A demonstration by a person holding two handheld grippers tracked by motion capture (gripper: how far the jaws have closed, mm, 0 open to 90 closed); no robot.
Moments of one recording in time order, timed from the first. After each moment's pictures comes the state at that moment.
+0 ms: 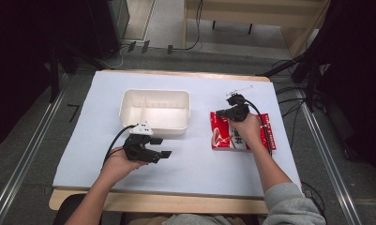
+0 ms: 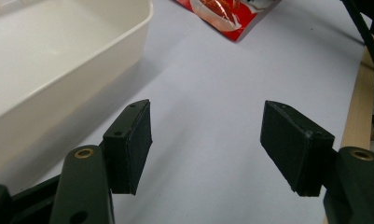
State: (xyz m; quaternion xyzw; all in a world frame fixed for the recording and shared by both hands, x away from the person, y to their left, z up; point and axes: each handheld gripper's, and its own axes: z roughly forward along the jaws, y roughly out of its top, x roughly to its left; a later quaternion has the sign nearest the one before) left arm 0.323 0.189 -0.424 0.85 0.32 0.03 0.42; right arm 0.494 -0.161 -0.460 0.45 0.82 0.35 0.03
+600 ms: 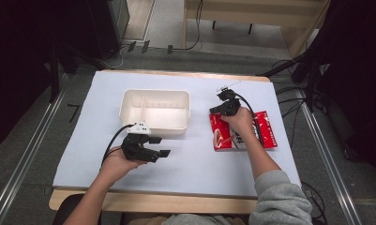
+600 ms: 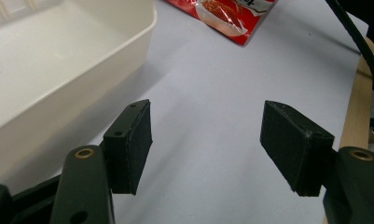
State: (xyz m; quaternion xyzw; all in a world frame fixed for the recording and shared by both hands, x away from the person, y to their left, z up) left arm 0.324 0.194 -0.422 0.85 0.32 0.03 0.42; right arm 0.519 -0.134 -0.464 0.44 0.84 0.32 0.01
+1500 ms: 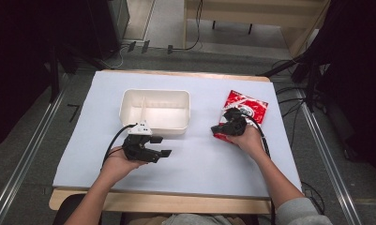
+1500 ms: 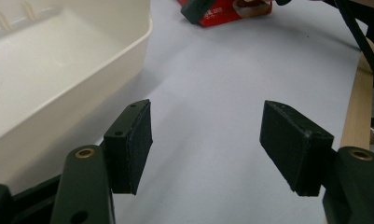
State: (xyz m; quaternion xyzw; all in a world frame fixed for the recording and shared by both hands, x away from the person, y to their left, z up) left arm 0.322 0.190 -0.420 0.85 0.31 0.04 0.43; right arm 0.445 -0.152 -0.470 0.37 0.86 0.35 -0.03
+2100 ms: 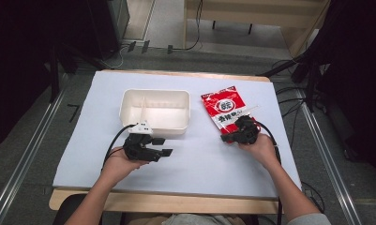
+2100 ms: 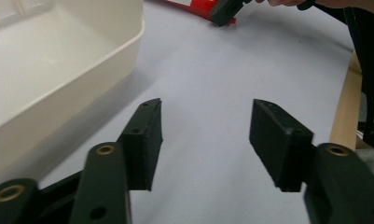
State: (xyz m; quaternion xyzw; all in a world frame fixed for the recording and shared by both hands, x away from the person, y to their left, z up) left arm 0.320 0.185 -0.416 0.84 0.33 0.02 0.43; right arm 0.416 -0.184 -0.467 0.37 0.86 0.34 -0.03
